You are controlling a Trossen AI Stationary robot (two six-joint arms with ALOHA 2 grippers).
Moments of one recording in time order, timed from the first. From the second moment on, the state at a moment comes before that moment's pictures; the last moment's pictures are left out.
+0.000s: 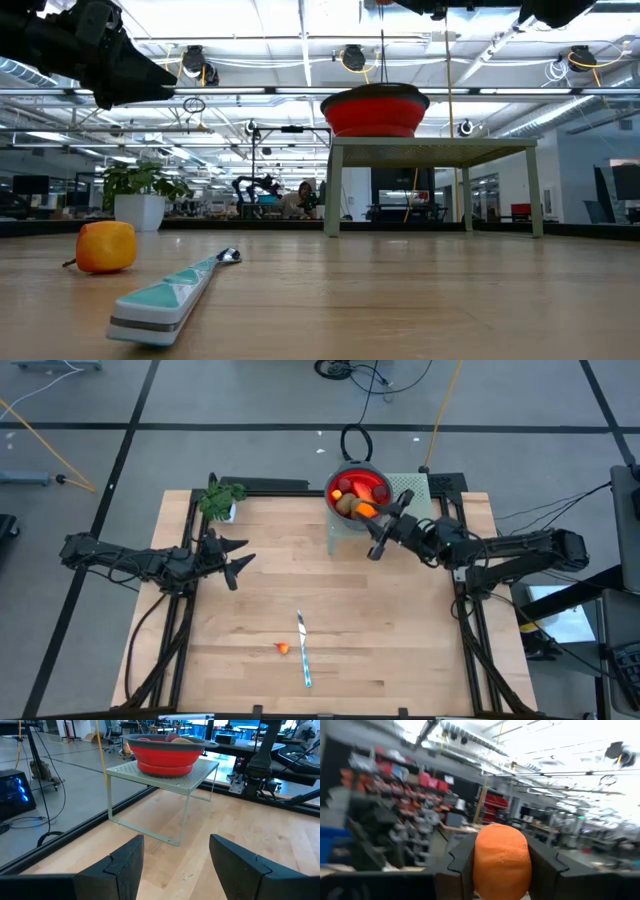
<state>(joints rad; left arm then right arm) -0.19 0.42 0.26 -0.02 -0.63 -0.19 -0.09 1.15 0.71 0.80 0.31 -0.38</state>
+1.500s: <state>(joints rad) -0.19 0.42 0.26 0.00 -0.63 -0.20 -0.53 1.27 1.05 0.03 -0.01 0.10</state>
